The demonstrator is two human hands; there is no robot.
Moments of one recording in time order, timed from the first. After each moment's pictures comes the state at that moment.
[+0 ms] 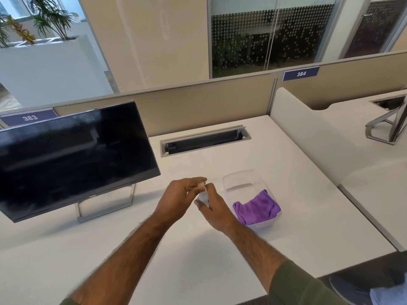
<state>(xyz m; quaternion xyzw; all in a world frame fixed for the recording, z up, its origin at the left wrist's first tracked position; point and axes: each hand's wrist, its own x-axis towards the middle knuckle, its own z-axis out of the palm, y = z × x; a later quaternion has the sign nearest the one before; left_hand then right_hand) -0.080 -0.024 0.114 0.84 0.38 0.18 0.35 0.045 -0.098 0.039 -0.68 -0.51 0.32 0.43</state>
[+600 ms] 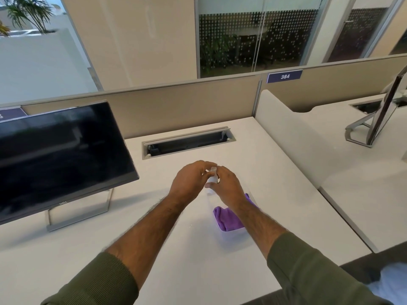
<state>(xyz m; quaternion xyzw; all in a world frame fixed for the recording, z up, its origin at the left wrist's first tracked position) 0.031 -0.016 0.115 0.88 0.35 0.18 0.27 0.149 -0.083 0.068 -0.79 -0.44 0.22 0.36</state>
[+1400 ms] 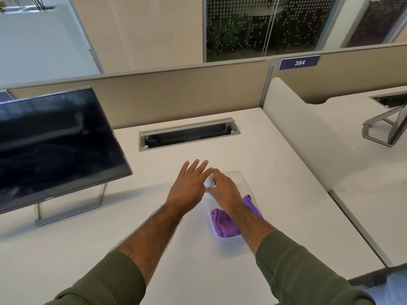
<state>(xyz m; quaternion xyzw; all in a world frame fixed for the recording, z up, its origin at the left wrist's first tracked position) 0.048 0.014 0.033 0.95 0.31 0.06 0.06 0.169 -0.057 0.017 -0.83 -0.45 0.25 0.22</state>
